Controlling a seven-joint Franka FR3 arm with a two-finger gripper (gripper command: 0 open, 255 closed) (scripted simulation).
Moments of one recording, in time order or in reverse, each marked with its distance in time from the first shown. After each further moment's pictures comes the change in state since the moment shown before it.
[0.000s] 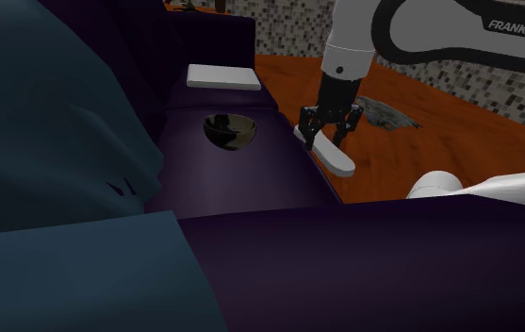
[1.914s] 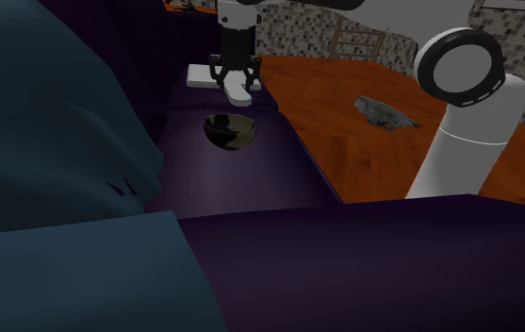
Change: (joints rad) arm -0.101 0.981 0.062 0.957 -0.242 -0.003 0.035
